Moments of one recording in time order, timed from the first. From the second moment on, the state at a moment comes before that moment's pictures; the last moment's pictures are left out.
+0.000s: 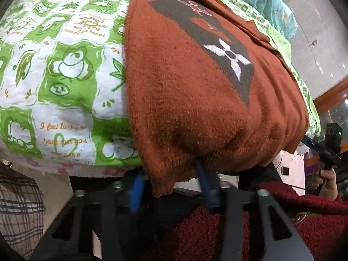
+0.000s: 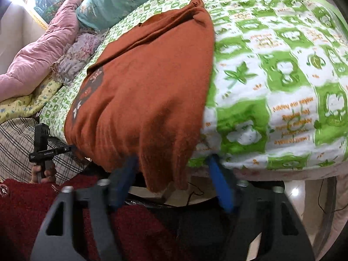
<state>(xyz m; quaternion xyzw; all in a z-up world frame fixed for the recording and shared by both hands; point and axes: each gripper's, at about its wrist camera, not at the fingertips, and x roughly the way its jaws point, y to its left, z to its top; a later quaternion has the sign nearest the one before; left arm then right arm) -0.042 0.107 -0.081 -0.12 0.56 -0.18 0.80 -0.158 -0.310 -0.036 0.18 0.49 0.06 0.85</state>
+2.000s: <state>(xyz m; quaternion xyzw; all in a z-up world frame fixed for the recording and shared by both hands) 0.279 0.127 0.050 -0.17 0.35 -0.10 0.92 0.175 -0.398 0.074 0.24 0.31 -0.02 0.92</state>
